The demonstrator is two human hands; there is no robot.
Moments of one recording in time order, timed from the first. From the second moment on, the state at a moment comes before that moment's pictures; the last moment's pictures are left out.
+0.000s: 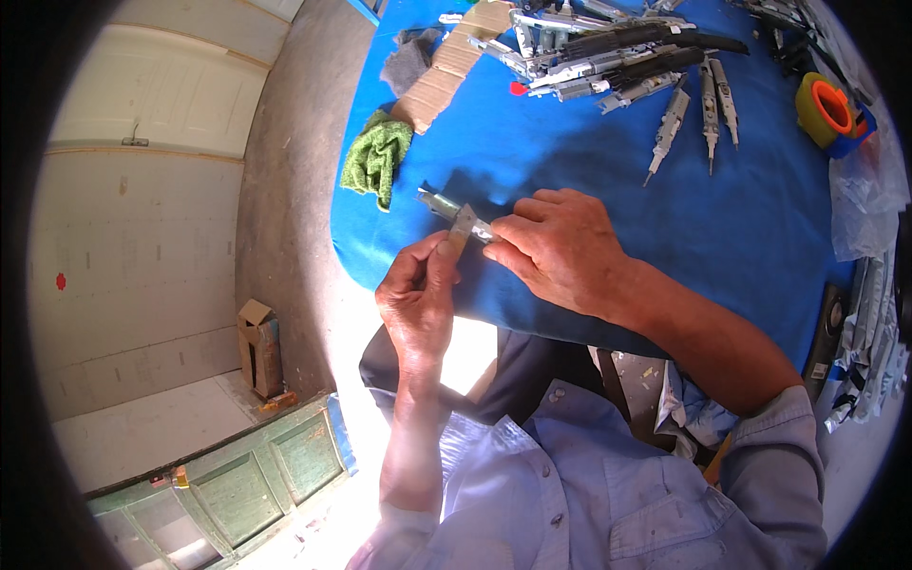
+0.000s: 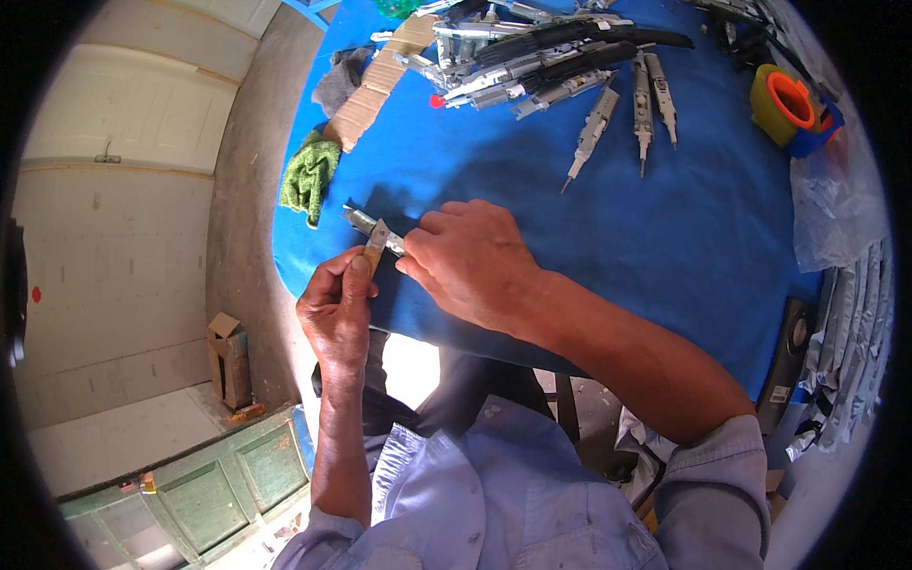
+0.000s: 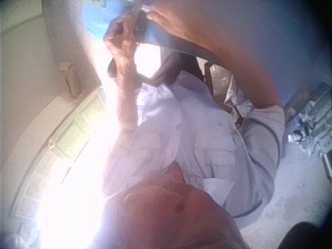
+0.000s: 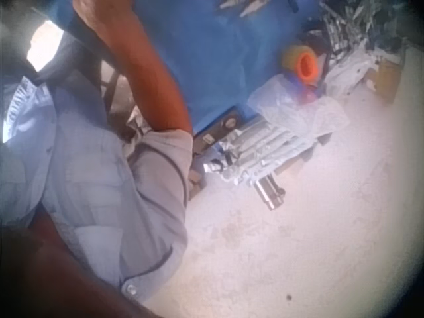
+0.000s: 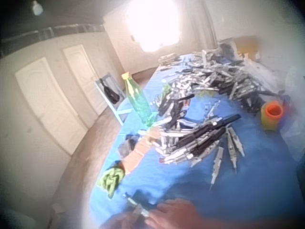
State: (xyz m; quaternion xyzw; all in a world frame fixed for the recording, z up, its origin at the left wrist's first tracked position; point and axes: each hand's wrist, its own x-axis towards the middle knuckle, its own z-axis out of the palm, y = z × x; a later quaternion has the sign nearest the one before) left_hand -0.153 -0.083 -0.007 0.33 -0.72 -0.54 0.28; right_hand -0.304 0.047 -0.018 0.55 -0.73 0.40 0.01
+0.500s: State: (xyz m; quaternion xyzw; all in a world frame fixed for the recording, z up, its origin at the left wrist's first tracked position) left_hand -0.151 -0.083 -0.011 0.32 -0.72 -0.54 0.30; right_hand -0.304 0.048 -0.018 0.55 -0.73 0.40 0.00
